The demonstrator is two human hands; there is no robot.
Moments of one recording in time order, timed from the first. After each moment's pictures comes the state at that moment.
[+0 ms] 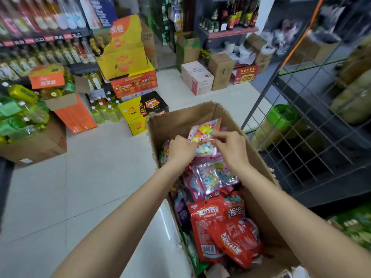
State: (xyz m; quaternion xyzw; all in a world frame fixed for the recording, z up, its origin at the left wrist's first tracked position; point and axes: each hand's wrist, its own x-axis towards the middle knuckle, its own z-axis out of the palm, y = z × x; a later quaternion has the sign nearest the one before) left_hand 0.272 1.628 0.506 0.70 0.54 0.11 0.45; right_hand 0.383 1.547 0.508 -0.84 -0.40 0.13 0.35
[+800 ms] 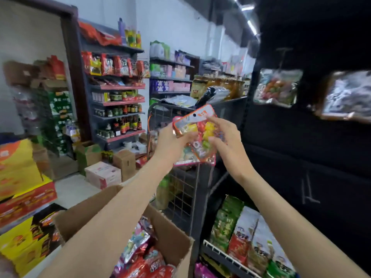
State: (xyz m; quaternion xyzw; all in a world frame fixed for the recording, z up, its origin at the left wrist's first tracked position) left_hand 0.295 1.420 0.790 0.70 0.01 0.32 0.64; right_hand 0.331 1.277 0.789 -0.77 -0.37 -0.16 0.50
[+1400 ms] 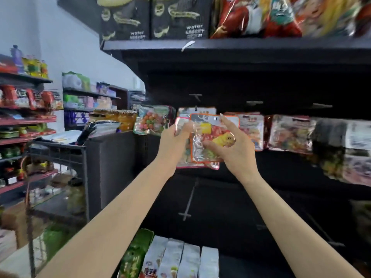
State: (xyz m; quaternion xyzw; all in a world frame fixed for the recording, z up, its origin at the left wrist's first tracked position) left_hand 0.350 1.126 0.880 0.67 -0.15 0.24 0.69; right_hand 0.342 0.976 0.870 -0.79 -0.17 -0.40 0.44
